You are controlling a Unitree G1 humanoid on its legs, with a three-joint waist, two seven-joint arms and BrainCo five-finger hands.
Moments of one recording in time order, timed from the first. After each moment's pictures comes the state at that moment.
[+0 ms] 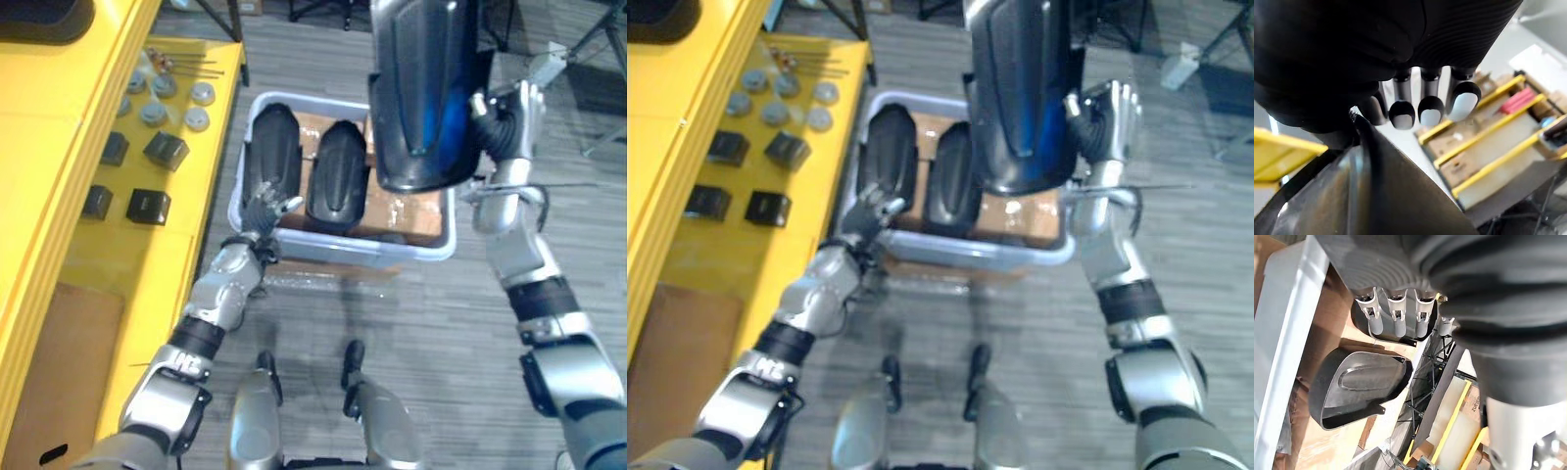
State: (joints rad) left arm -0.64 0.29 -0.25 0.39 -0.75 0.13 0.15; right arm -0.81 -0.52 0.20 0.45 -0.40 -0.07 -0.56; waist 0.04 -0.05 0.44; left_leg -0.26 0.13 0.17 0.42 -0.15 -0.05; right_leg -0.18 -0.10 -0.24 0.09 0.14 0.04
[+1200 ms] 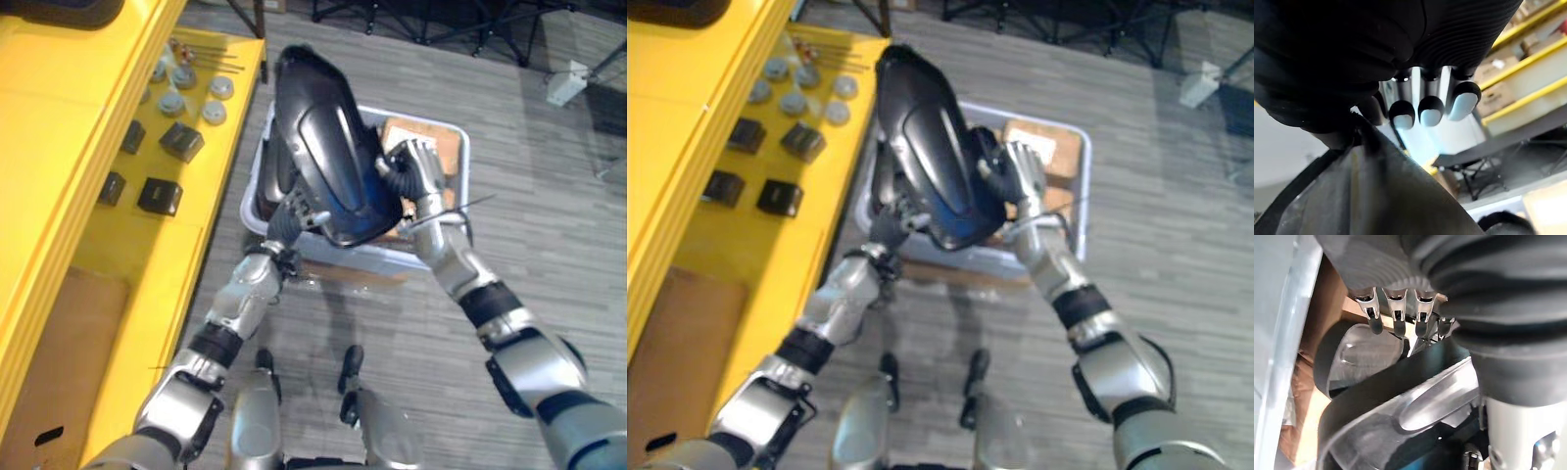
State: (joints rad) left arm -0.62 0.23 -0.34 0.42 -0.68 0.02 0.06; right arm -0.85 -0.40 0.42 0.64 -0.48 -0.16 -0.50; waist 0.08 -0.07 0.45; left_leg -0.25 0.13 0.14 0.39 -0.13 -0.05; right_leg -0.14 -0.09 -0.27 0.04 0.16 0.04
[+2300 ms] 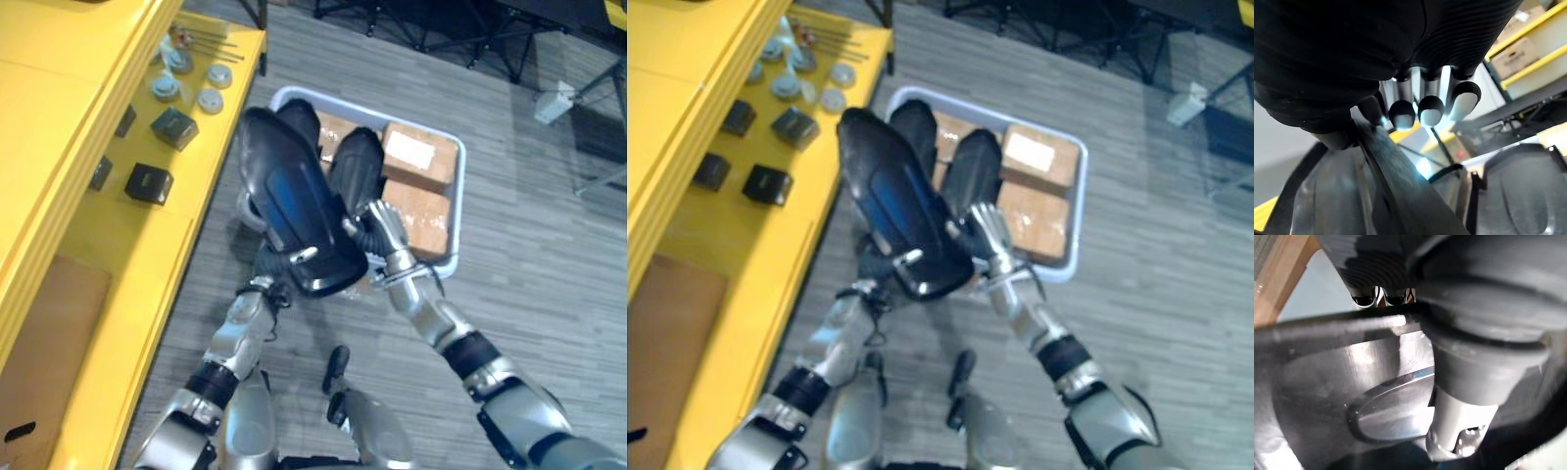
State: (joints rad) left arm -0.41 0.20 -0.34 0.38 -0.74 -0.16 0.15; right arm -0.56 -0.32 0.49 0.43 -0.56 -0.27 -0.55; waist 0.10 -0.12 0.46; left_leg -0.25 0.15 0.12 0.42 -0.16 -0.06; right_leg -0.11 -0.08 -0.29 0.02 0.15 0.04
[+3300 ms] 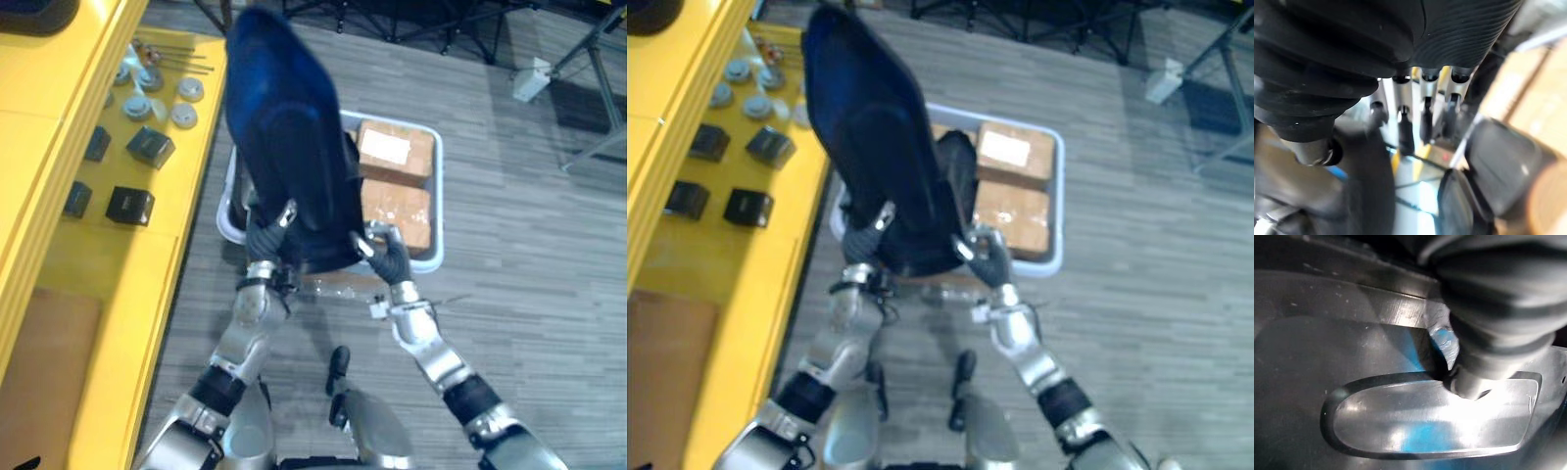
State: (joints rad) left arm -0.35 0.12 -0.40 -0.01 -0.40 -0.38 0.44; right arm -0.23 -0.24 0.41 0.25 0.00 -0.52 -0.32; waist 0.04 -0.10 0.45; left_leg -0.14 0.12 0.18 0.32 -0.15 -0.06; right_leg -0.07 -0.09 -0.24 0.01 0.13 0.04
